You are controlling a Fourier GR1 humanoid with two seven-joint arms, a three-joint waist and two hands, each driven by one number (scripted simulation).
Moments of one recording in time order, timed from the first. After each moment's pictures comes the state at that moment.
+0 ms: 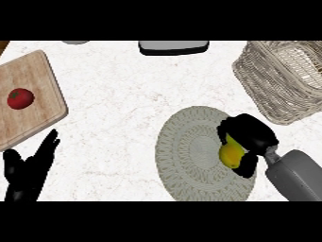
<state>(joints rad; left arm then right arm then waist) 0.15 0.38 -0.13 -1.50 0.25 0.16 0.19 -0.39 -0.51 0.57 -1.34 0.75 0.27 0.02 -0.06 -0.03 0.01</state>
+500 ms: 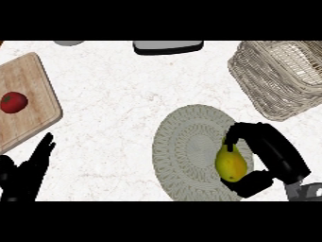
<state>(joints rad) 0.19 0.38 -0.11 -1.53 0.25 0.17 0.17 -0.13 -0.47 0.37 -1.75 0.51 0.11 0.09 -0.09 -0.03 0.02</state>
